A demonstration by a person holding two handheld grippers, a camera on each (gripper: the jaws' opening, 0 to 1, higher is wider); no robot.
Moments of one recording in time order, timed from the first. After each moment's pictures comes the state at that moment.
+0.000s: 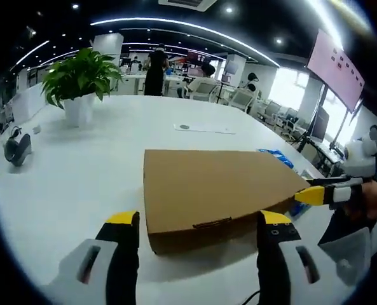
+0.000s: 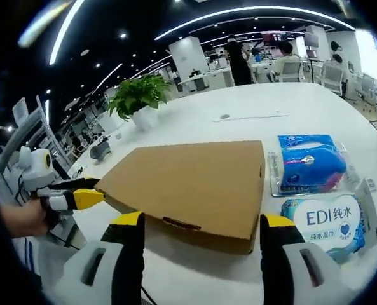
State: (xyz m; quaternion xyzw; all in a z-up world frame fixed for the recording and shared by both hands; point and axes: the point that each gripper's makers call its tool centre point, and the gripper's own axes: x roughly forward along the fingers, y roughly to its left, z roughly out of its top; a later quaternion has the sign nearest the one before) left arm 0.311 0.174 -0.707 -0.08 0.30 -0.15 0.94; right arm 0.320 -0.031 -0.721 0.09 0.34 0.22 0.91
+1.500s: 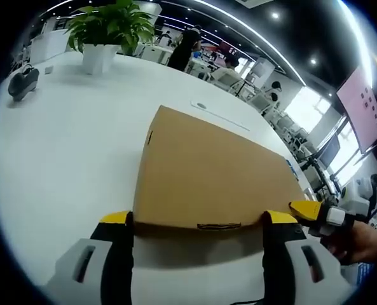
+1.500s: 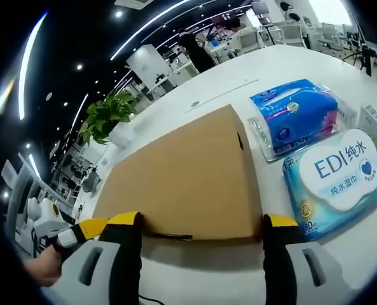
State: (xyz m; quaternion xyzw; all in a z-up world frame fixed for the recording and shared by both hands) left arm 0.313 0.164 -0.754 -0.21 0.36 -0.11 0.90; right arm 0.321 -0.028 -0.757 0.21 0.39 0.14 0.89
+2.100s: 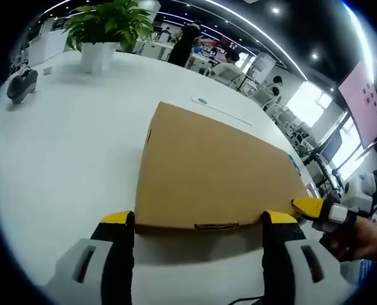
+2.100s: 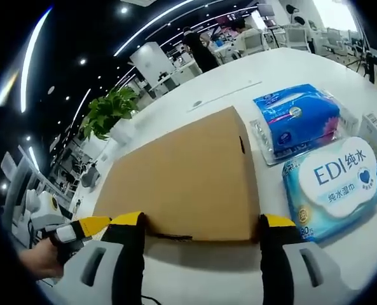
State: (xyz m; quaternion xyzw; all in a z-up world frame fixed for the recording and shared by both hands) left arm 0.312 0.169 -0.753 -0.17 0.38 -0.11 0.90; right arm 0.325 -0.035 -0.748 0.18 0.37 0.16 0.90
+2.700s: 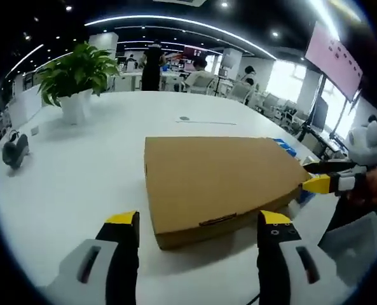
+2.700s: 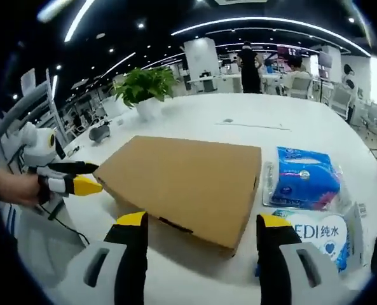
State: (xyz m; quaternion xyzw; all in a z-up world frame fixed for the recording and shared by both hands) left arm 0.303 0.177 -0.729 -0.04 0.31 -0.17 0.93; right arm 0.314 -0.037 -0.729 -0.05 0.31 0.25 0.91
